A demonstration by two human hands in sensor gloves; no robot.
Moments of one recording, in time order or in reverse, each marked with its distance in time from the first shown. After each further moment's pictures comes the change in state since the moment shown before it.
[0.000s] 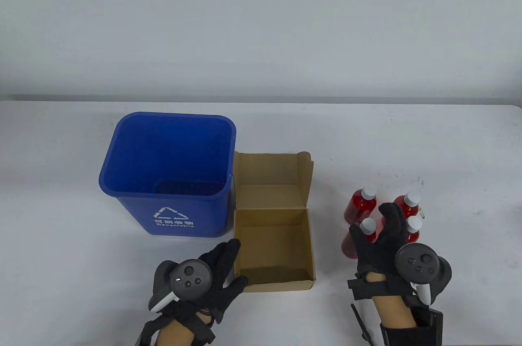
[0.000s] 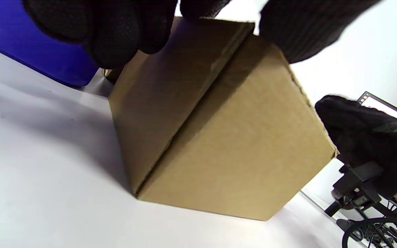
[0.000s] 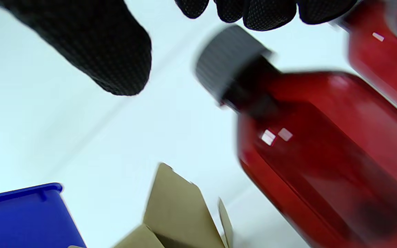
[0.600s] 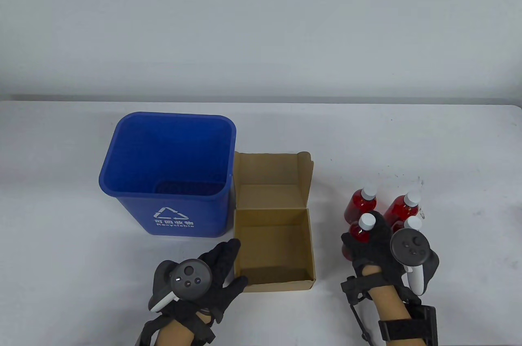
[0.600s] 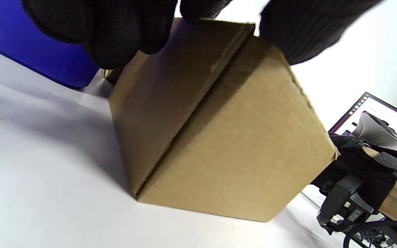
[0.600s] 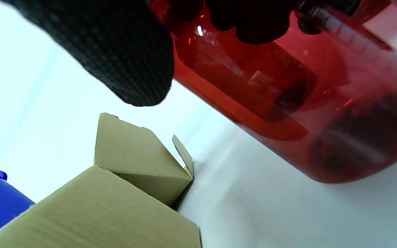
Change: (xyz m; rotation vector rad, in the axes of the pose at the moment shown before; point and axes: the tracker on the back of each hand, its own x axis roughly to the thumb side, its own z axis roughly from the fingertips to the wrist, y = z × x) left_hand 0.000 0.000 0.000 0.005 0.000 0.001; right_hand -0.055 0.042 -0.001 0.253 0.354 -0.213
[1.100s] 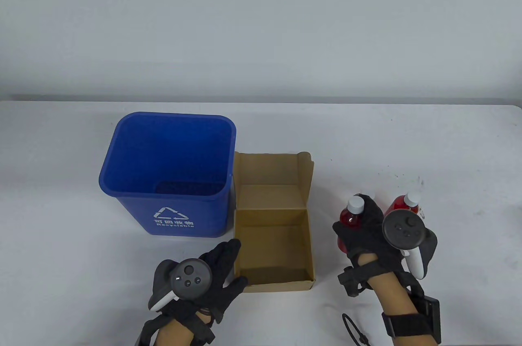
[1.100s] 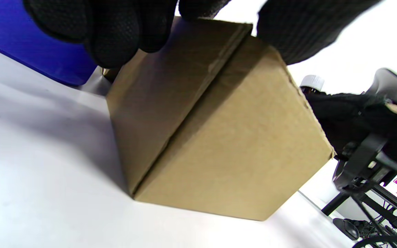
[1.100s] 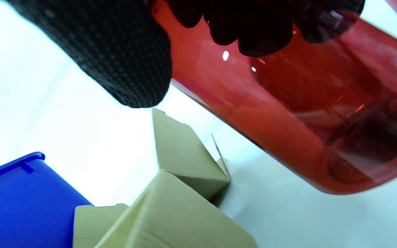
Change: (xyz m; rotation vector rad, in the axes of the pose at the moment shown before) left_hand 0.000 -0.001 0.000 -0.010 -0.006 0.008; right_hand 0.052 -0.007 -0.010 0.061 -0.038 0.068
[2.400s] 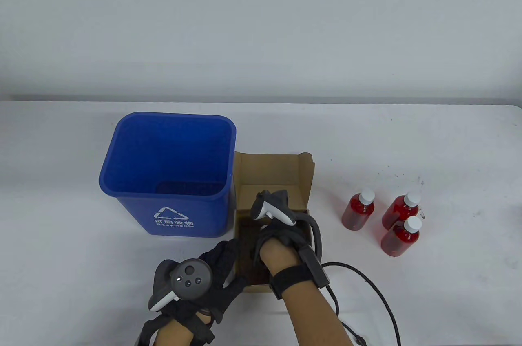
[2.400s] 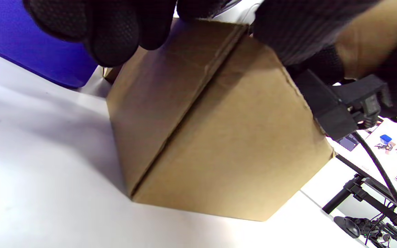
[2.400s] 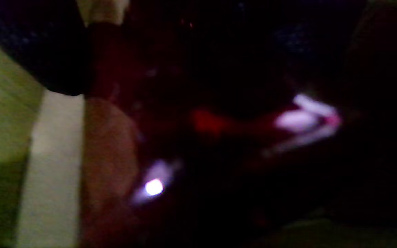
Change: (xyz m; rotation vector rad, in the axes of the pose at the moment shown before) left_hand 0.000 -0.001 0.000 -0.005 -0.002 -0.012; right_hand 0.087 0.186 -0.041 0.748 0.477 0.831
